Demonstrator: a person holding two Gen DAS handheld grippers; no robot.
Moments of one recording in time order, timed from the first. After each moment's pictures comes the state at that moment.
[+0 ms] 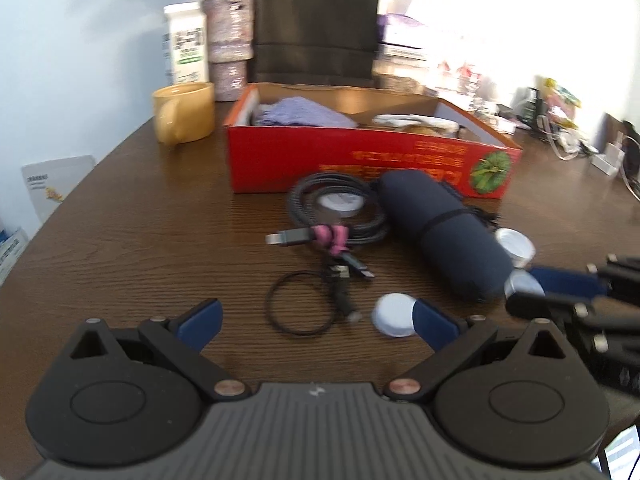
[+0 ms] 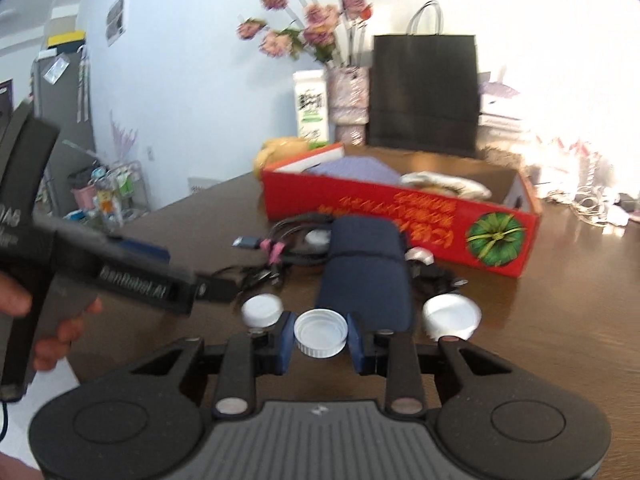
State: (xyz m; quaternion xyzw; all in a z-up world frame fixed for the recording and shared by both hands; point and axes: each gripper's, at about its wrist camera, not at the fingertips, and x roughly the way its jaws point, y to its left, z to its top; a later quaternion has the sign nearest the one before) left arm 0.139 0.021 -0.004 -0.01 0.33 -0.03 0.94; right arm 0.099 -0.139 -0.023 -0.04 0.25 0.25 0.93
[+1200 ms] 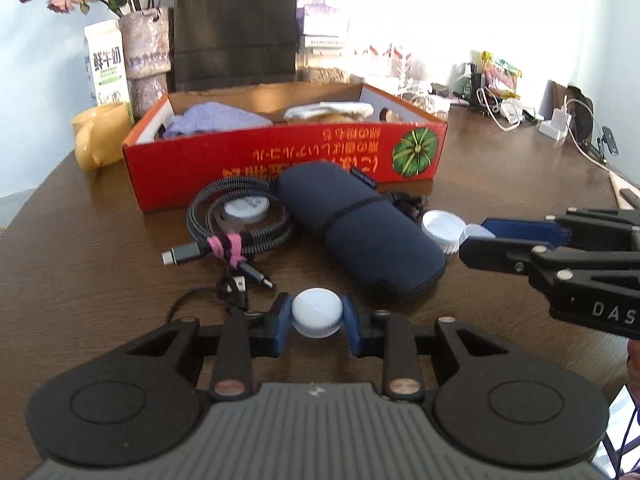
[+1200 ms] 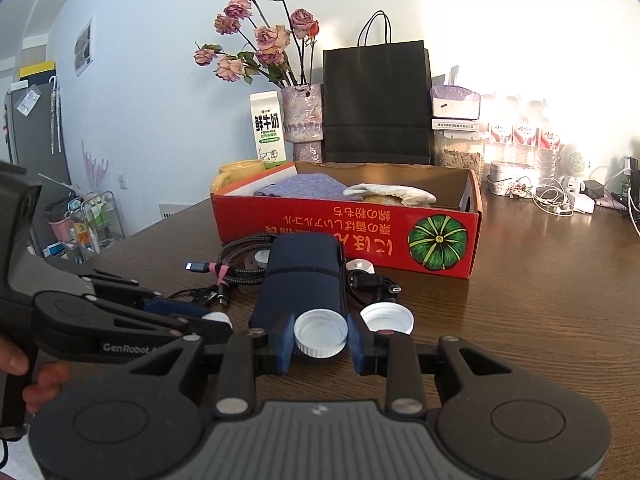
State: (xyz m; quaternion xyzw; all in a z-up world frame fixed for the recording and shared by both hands) left arm 0.148 -0.021 -0.010 0.02 0.33 -0.11 0.94; right arm 0.114 -0.170 -0.023 -0.01 0.24 0.23 0.95
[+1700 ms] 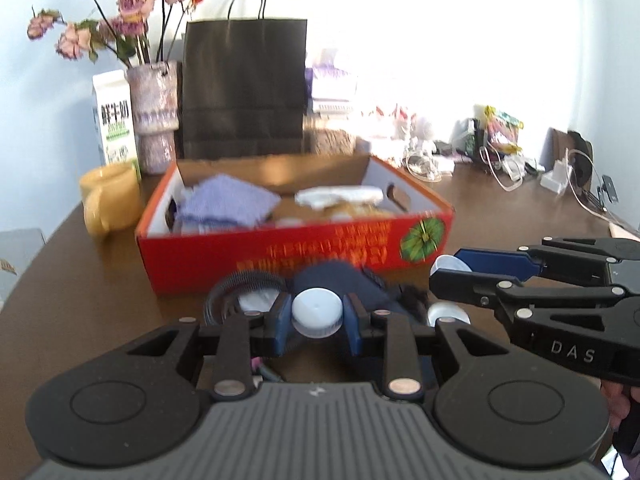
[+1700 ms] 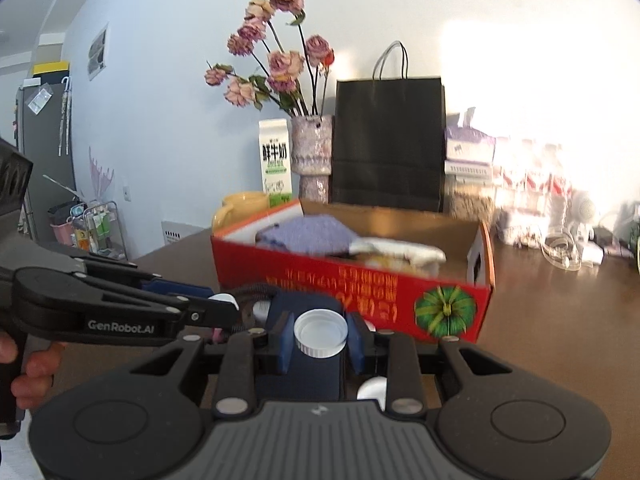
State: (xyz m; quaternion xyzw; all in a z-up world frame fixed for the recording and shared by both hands) left arm 0.177 -0.014 0.037 0.01 0.26 -0.11 0.96; right arm 0.148 -0.152 0.011 -0.04 0.19 0.24 0.95
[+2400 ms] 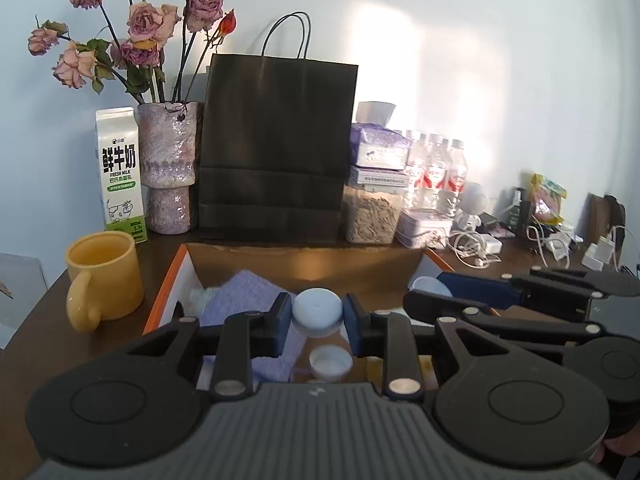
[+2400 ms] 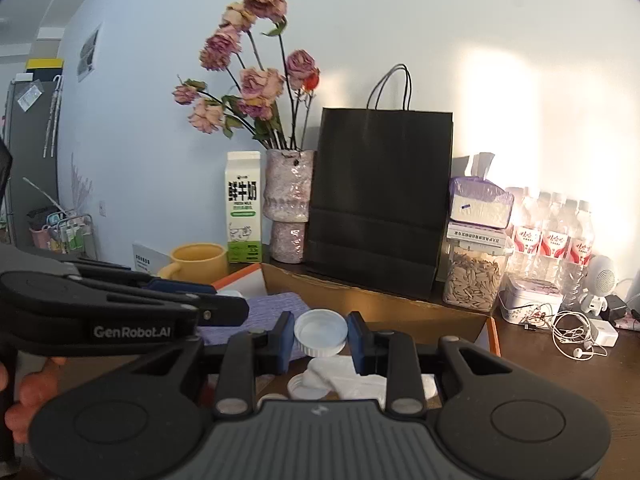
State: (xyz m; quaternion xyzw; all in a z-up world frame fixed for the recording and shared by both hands) left arm 0.304 0.003 0.069 -0.03 0.21 -0.07 0.98; right arm 0.293 -0.118 0.043 -0.06 0.16 0.22 0.96
